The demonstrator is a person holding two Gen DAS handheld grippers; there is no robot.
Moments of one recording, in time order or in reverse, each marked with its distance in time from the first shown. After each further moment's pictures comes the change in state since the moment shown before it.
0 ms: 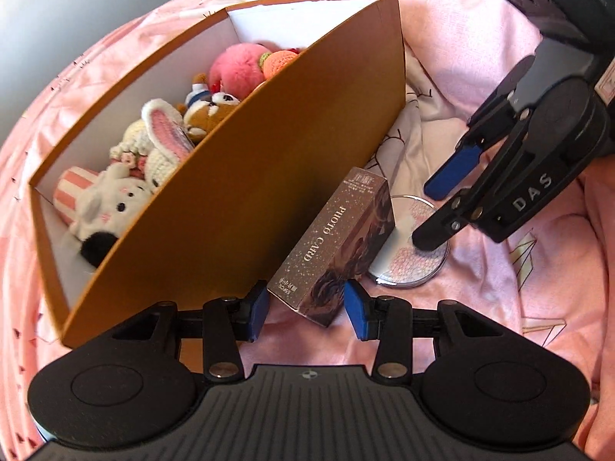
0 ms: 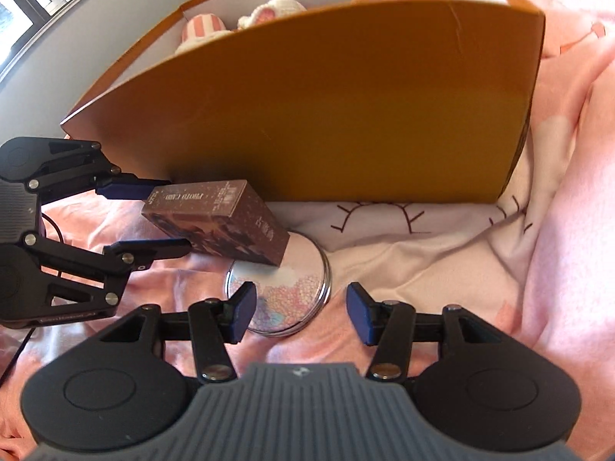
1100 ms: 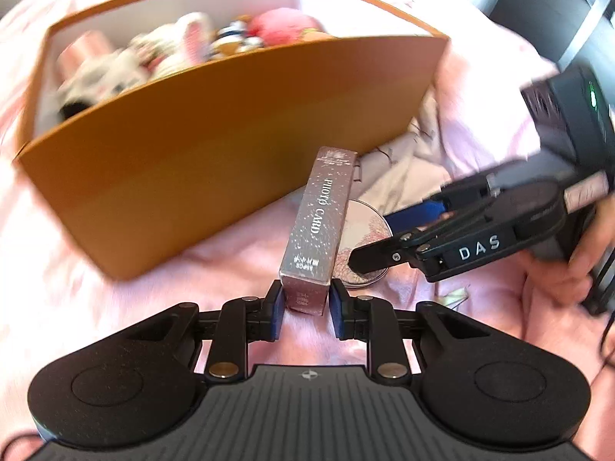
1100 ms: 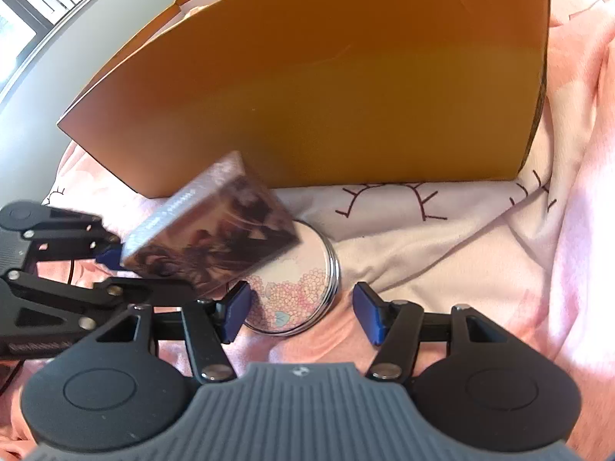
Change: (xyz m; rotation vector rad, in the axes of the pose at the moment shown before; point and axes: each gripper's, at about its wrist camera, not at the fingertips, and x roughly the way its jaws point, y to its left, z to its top) left arm -0.009 0.011 -0.024 -0.504 0.013 -0.197; right arm 0.006 0.001 -0.016 0.038 0.011 0.065
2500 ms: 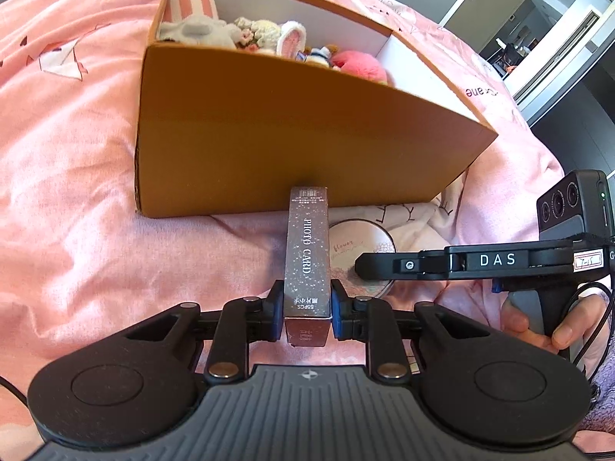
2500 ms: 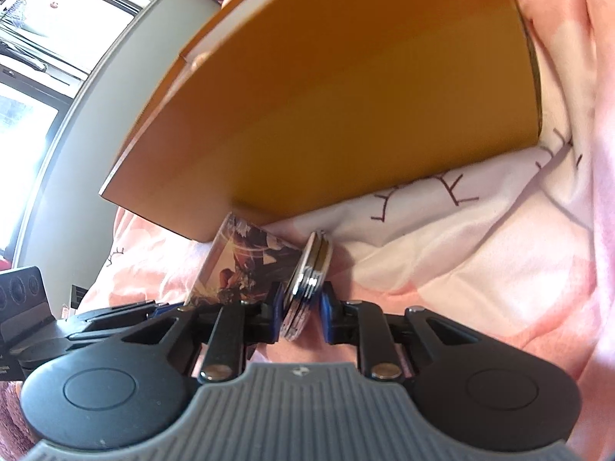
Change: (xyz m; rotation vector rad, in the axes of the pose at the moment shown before) left arm -0.016 0.020 -0.025 -0.339 -0.158 -0.038; right arm -0.007 -0.021 0.011 0.212 -0.059 0.215
